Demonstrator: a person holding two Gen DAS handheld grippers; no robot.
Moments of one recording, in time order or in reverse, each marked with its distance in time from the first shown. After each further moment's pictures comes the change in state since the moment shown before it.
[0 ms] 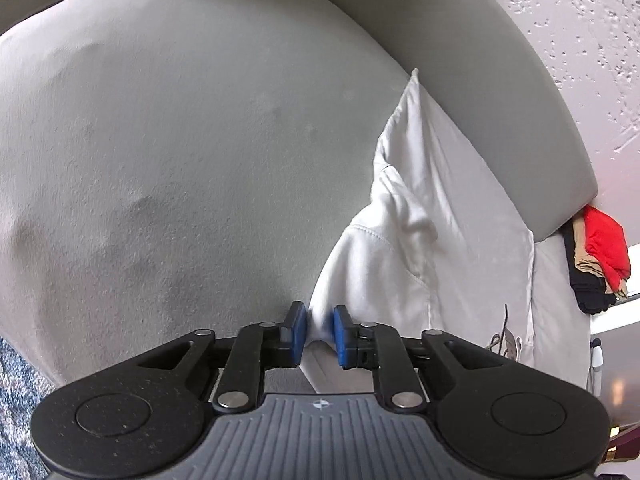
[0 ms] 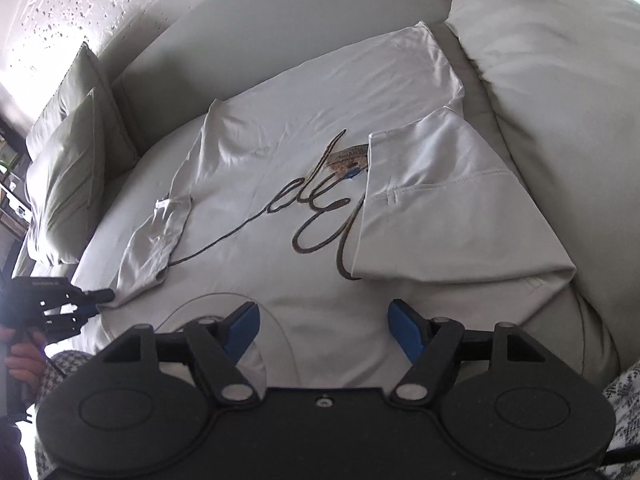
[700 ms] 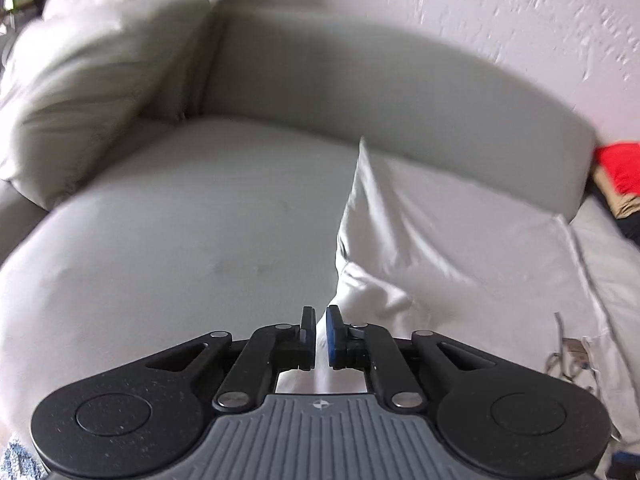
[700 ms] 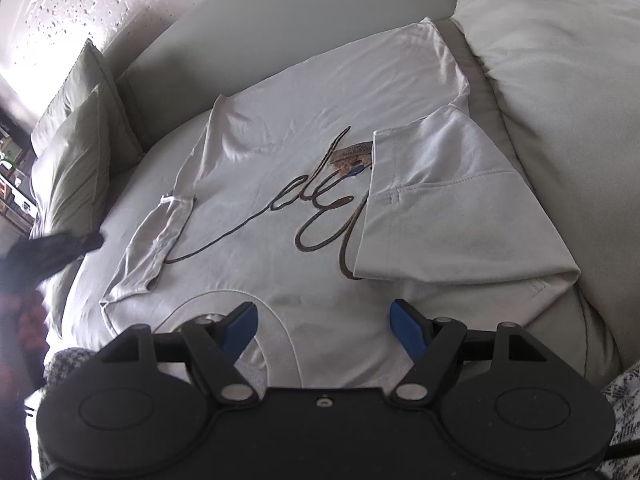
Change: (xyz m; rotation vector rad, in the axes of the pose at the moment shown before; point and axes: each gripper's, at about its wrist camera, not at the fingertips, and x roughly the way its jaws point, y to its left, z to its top) left arm 0.005 -0.084 0.004 0.439 -0.286 0.230; right arm 0.003 0.001 0.003 -0.016 0.021 0.012
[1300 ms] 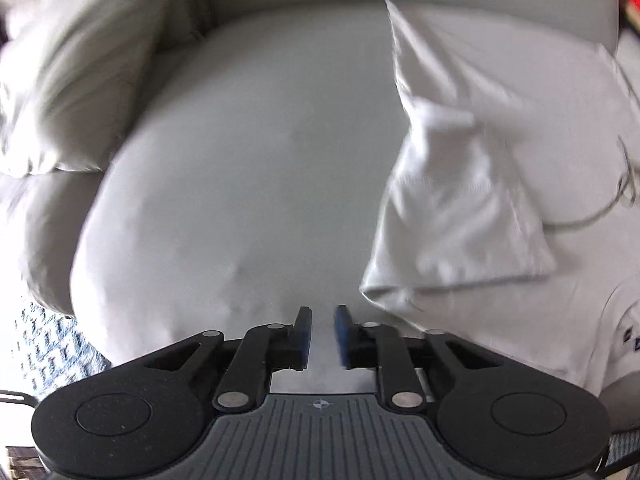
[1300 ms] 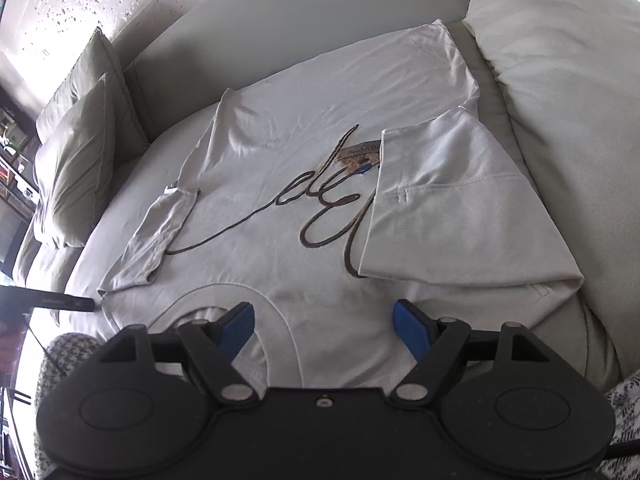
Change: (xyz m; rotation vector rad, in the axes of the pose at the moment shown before) left arm -0.036 0.026 -0.023 0.258 0.300 0.204; right arm 0.002 0.004 -0.002 -0.041 0.003 -0.001
